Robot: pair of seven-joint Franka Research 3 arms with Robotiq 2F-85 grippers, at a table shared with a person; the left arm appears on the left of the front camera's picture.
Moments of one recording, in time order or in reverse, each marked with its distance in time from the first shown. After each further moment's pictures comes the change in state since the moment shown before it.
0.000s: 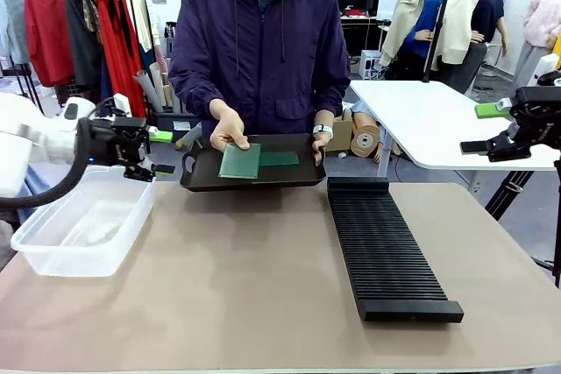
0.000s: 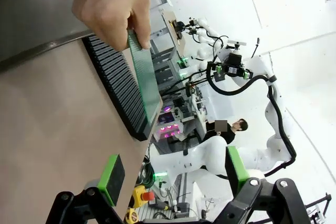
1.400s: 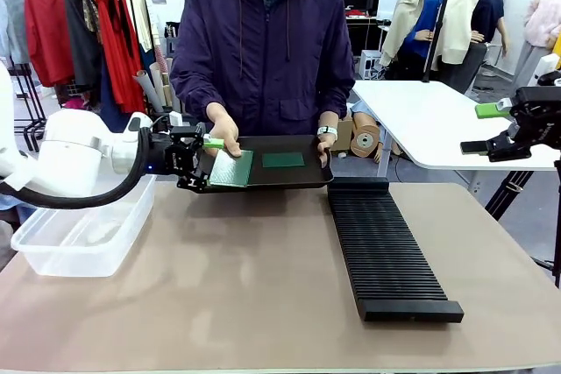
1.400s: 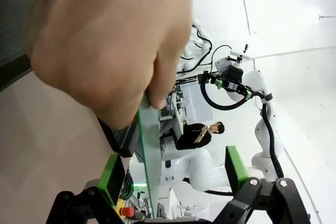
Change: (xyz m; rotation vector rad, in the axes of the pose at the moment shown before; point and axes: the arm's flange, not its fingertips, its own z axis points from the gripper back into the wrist) left arm 0.023 0.039 -0.098 -0.073 0.035 0.142; right arm 0.000 0.000 0.000 0.000 -0.001 0.000
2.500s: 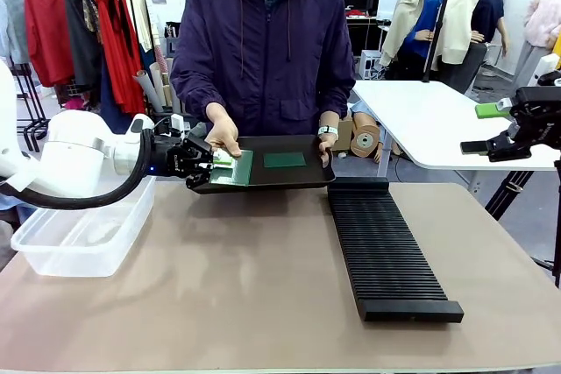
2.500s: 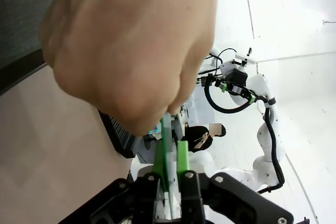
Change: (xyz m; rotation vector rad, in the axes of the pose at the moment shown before) left arm 0.001 0.003 0.000 0.018 -0.010 0.020; right arm 0.000 0.000 0.000 0.000 0.000 0.000
